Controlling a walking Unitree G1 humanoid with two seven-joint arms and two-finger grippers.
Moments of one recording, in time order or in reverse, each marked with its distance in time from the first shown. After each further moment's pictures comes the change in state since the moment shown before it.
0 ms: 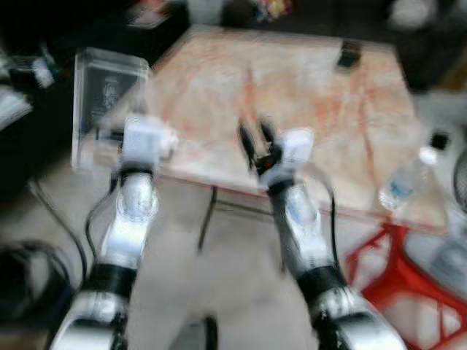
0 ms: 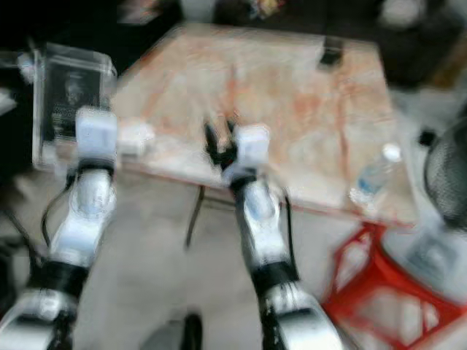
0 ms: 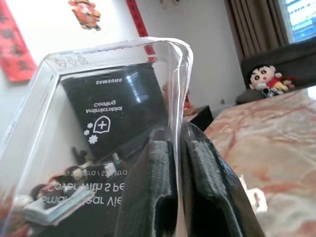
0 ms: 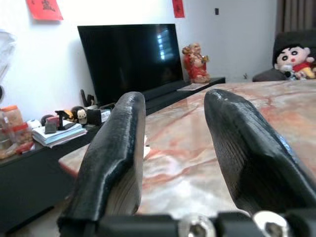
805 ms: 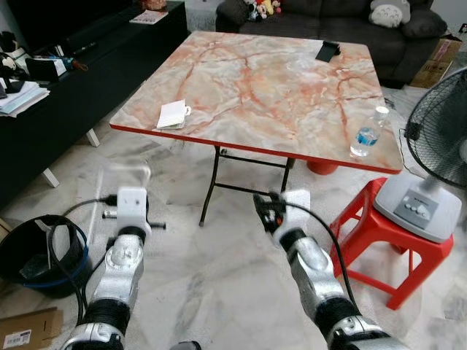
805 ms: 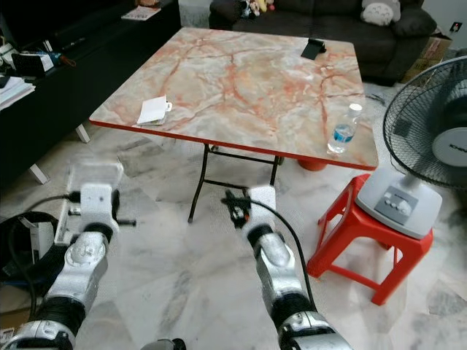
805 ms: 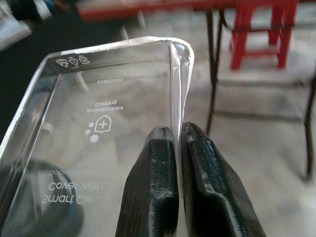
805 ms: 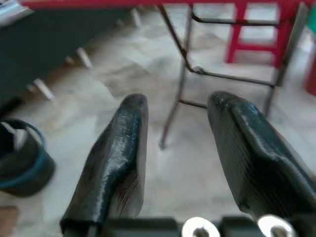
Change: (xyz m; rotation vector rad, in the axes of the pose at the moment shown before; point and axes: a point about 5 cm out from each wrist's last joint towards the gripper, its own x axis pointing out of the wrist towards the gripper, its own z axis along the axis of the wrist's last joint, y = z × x) left arm -0.090 0.001 -0.122 -0.169 0.647 -0.201; right arm -0.092 -0.045 -0.093 0.004 0.547 -0.188
